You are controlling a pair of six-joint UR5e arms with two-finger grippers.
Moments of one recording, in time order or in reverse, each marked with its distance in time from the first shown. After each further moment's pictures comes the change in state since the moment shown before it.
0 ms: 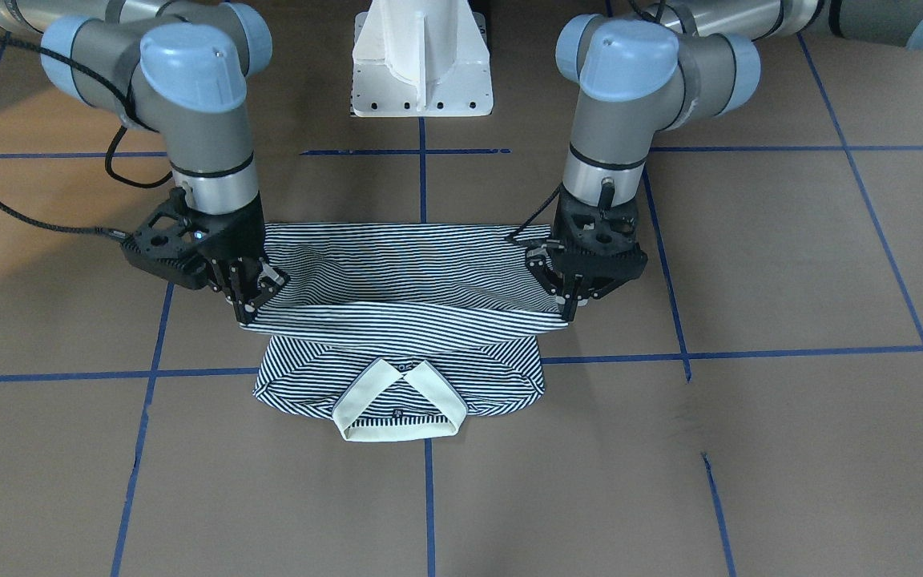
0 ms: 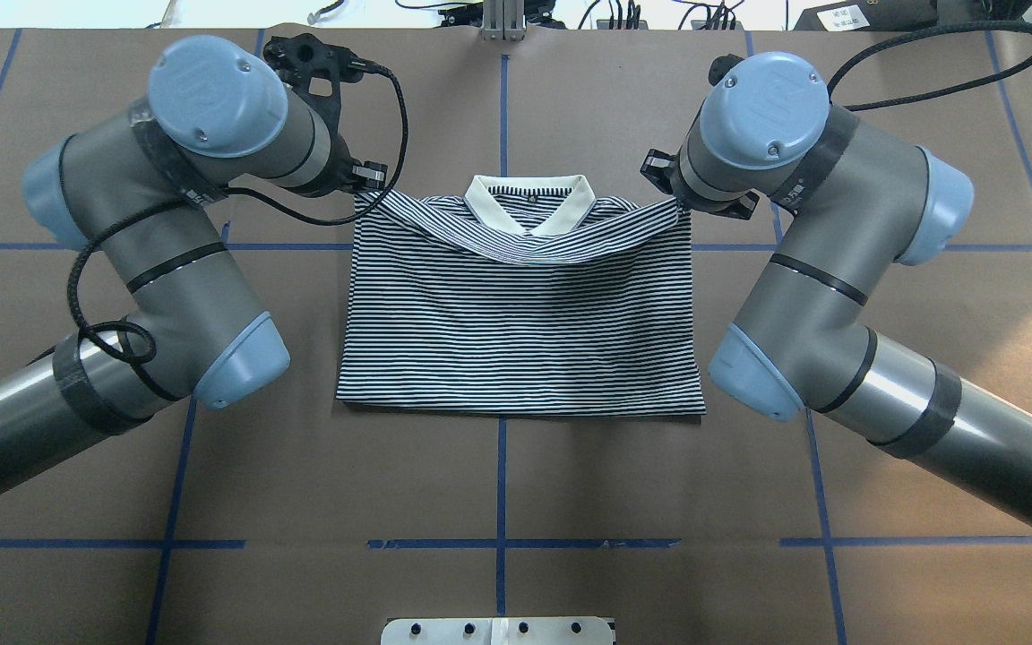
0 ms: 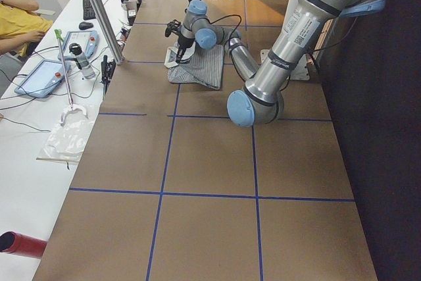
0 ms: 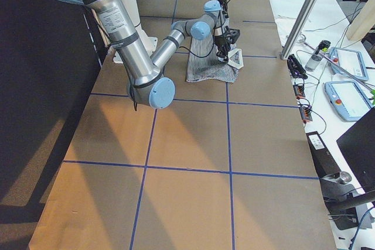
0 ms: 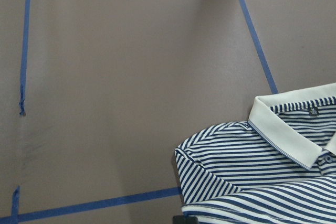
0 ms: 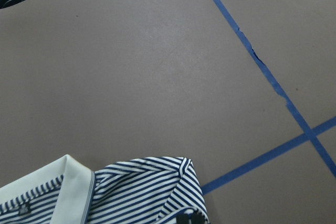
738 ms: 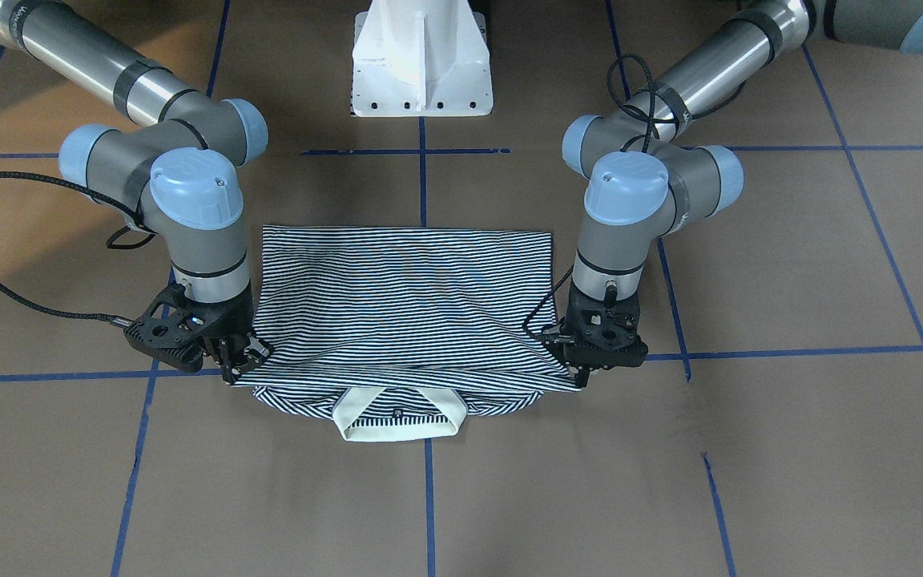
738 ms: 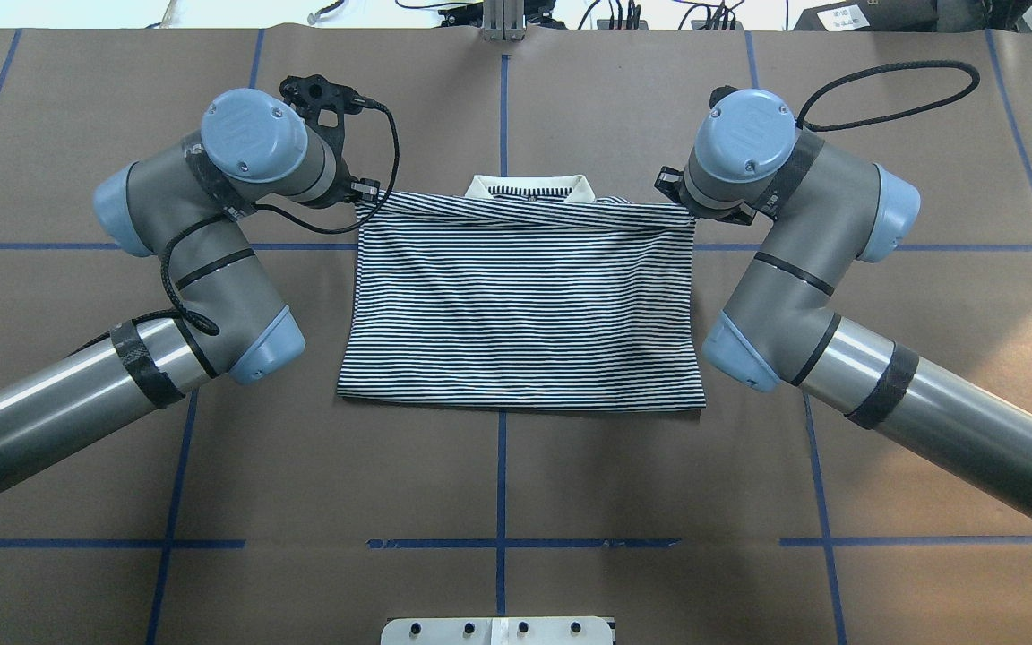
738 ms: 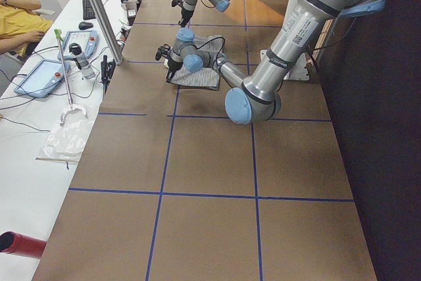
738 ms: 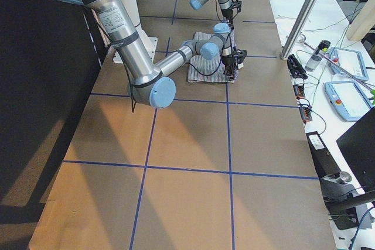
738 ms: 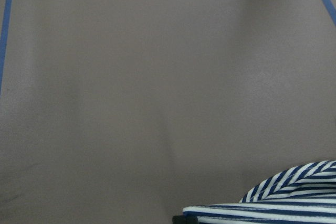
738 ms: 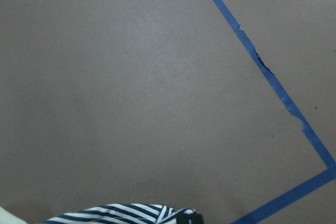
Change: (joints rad) left arm 0.006 -0.012 0.267 -0.223 0.025 0.020; right arm 0.007 0.001 -0.217 0.153 -0.002 -0.028
